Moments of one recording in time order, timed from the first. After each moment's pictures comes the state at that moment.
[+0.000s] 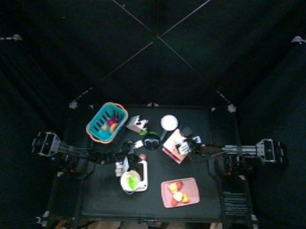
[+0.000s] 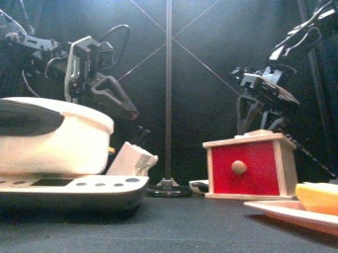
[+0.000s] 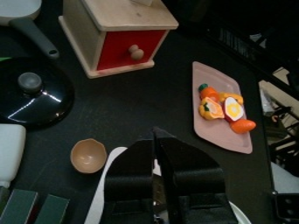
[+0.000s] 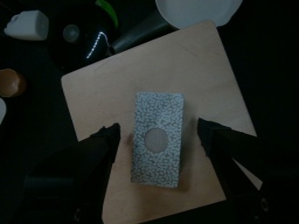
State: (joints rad) left arm -0.08 -0.21 0.98 -0.55 -0.40 0.00; right arm -0.16 -0.41 0.84 -0.59 0.65 1.27
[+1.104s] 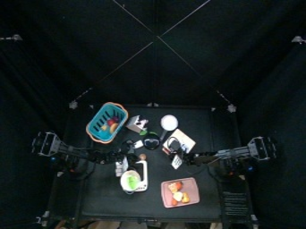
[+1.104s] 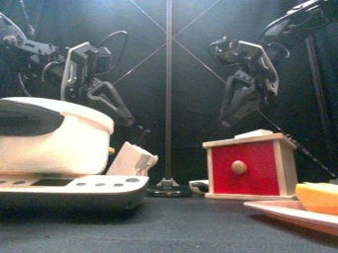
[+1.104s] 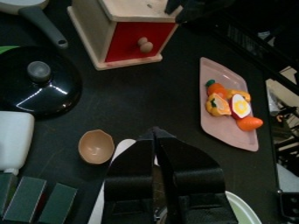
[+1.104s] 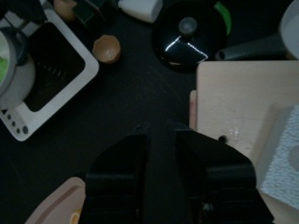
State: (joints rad) left arm -0.07 -0.21 1.00 -0.58 -0.40 0.00; right arm 0.09 -0.27 0.75 -0.72 0.49 1.28
